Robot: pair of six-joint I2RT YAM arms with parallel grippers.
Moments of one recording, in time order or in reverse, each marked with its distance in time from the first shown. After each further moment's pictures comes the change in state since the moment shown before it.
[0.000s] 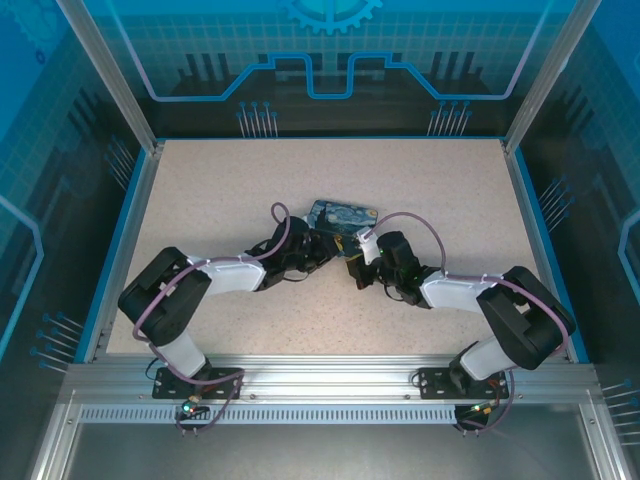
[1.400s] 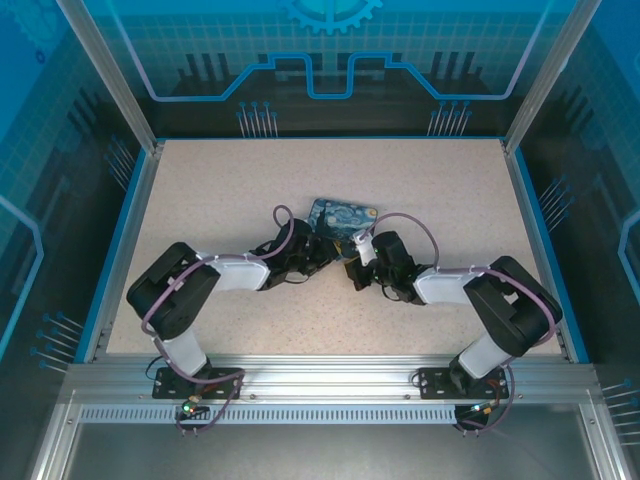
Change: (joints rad) left arm 0.000 0.071 0.010 0.004 -0.023 -0.014; right arm 0.003 0.095 0.035 -0.010 0.012 0.004
